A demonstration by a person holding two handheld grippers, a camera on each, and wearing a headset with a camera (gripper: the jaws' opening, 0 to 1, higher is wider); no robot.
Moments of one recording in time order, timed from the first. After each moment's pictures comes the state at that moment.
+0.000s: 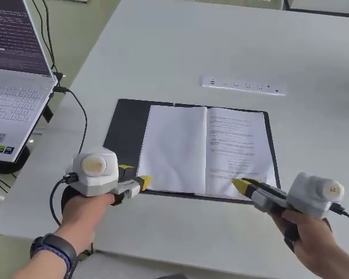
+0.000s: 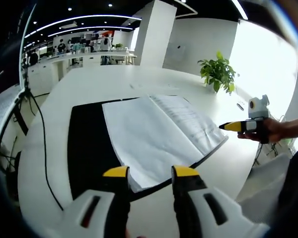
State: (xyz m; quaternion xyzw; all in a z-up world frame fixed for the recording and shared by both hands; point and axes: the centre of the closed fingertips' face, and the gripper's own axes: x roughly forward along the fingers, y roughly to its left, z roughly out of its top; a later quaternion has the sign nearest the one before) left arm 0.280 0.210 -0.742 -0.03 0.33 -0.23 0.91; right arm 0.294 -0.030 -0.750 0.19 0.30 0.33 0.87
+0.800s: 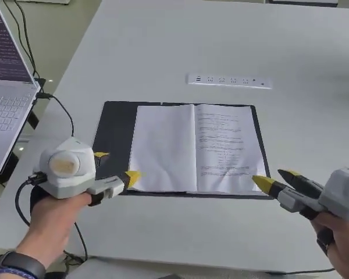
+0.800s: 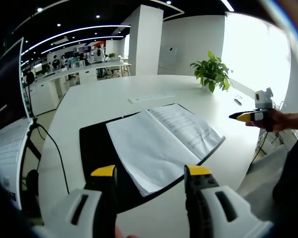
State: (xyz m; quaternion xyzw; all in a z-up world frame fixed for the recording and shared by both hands) left arm 0.273 0.217 -0.693 0.03 0.30 -0.24 0.92; right arm 0.276 -0.093 -0.707 0.14 0.26 0.28 0.91
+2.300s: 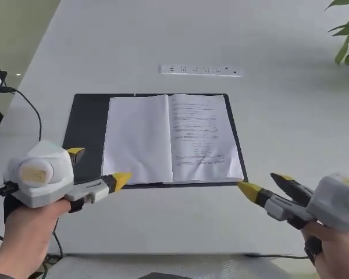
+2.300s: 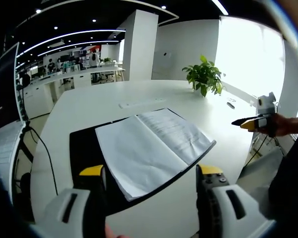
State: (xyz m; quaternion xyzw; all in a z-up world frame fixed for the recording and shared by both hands) left arm 0.268 0.188 -0.689 0.01 0.28 -0.27 0.92; right arm 0.236 -0.117 -0.703 0.13 0.27 0.24 0.92
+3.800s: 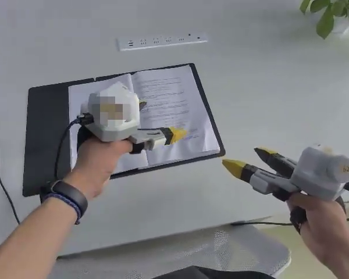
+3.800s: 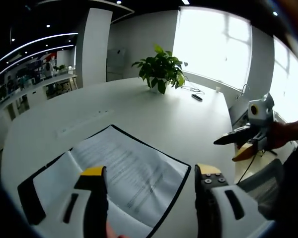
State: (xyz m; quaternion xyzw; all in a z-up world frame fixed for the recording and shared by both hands) left arm 0.329 -0.023 -0.692 0.06 0.27 -0.45 0.85; right arm 0.229 -0.142 -0.718 0.16 0.28 0.21 0.92
